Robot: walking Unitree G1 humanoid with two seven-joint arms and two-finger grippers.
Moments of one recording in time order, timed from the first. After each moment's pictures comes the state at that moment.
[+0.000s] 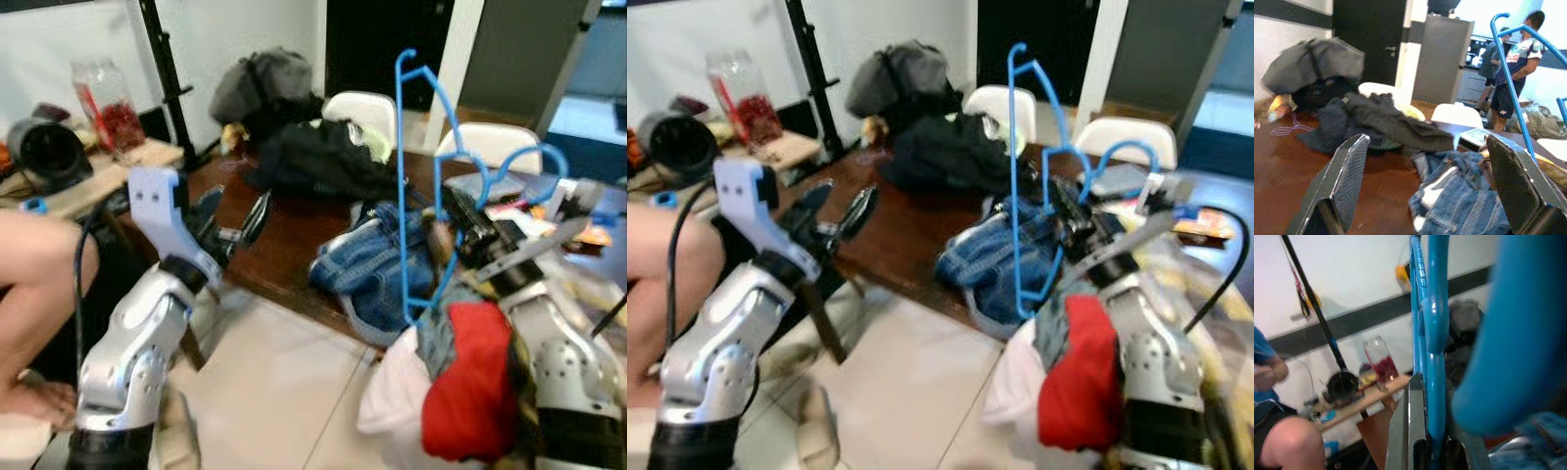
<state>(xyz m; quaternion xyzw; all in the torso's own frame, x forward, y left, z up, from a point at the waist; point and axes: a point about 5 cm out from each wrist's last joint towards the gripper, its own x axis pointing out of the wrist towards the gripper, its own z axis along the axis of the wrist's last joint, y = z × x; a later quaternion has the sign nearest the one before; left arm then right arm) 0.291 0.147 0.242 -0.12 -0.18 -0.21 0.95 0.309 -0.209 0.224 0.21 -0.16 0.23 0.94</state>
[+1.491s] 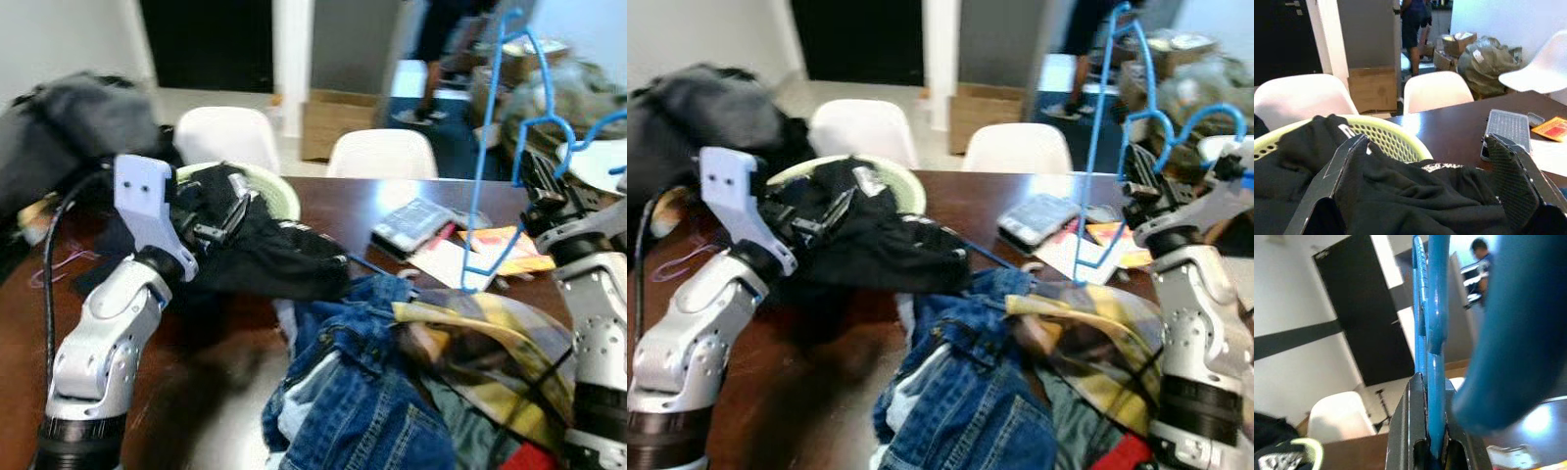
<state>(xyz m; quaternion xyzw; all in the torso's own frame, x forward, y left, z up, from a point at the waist) 0.300 0.170 0.233 0.00 -0.12 -0.17 0.98 0.308 -0.272 0.264 0.15 -0.22 0.06 0.96</state>
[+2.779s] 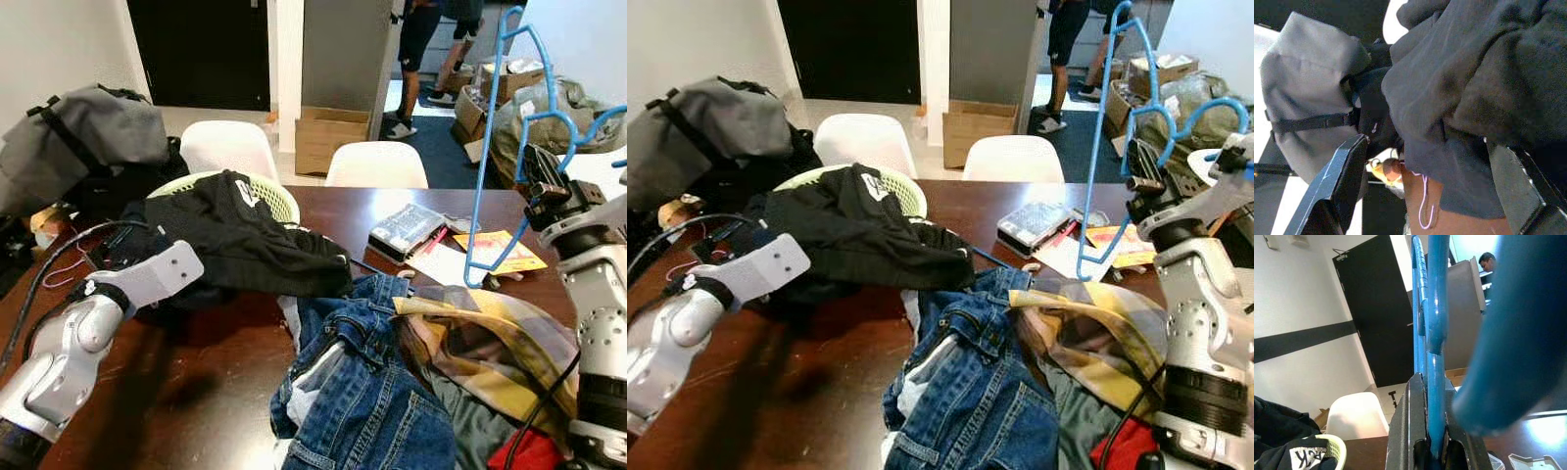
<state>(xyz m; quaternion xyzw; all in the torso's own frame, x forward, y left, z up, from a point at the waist) 0.305 0.231 0.180 0.54 0.01 -0.04 0.84 0.314 -0.274 0.267 0.15 -0.22 0.07 0.96</state>
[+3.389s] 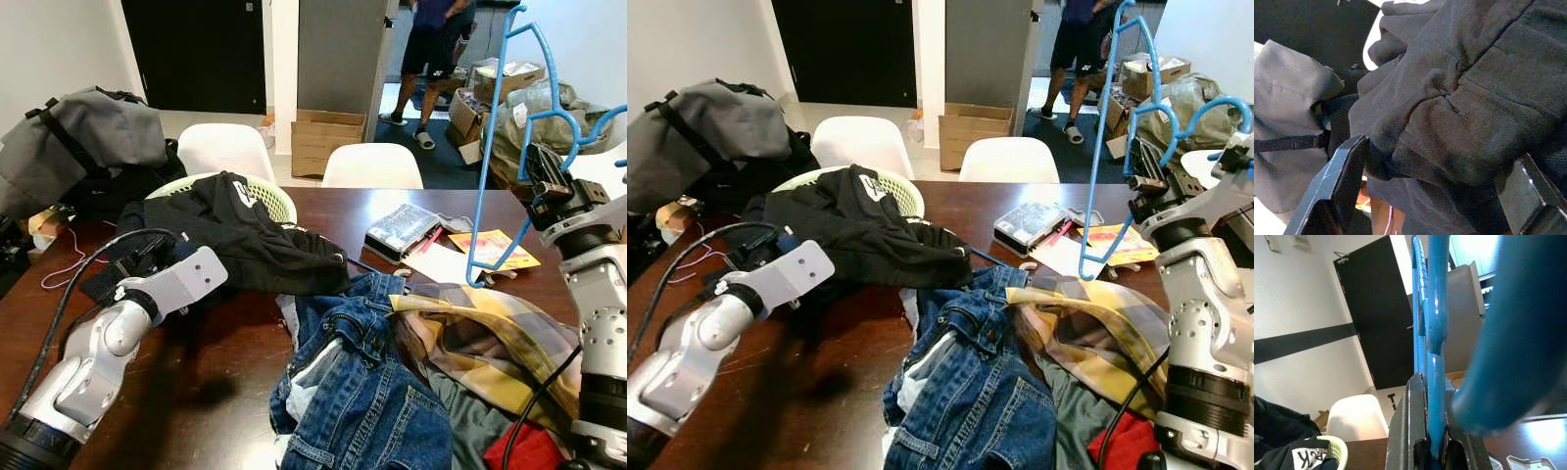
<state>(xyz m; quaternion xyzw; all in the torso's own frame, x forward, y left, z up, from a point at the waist) 0.307 0.203 0.165 0.49 -0.01 -0.08 0.87 0.313 -0.275 0.269 0.15 -0.22 0.07 0.96</state>
